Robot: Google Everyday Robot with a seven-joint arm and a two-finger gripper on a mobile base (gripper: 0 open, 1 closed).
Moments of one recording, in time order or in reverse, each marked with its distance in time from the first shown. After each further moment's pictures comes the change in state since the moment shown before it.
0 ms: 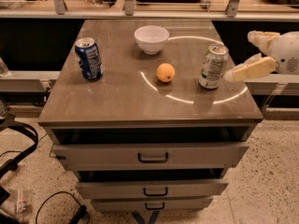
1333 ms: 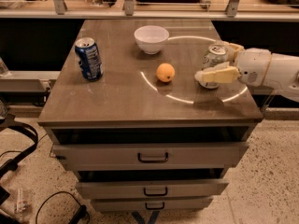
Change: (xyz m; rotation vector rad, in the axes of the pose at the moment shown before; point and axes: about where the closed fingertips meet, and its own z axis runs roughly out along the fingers) arm 0.006 0.011 0.077 -0.070 -0.263 0.028
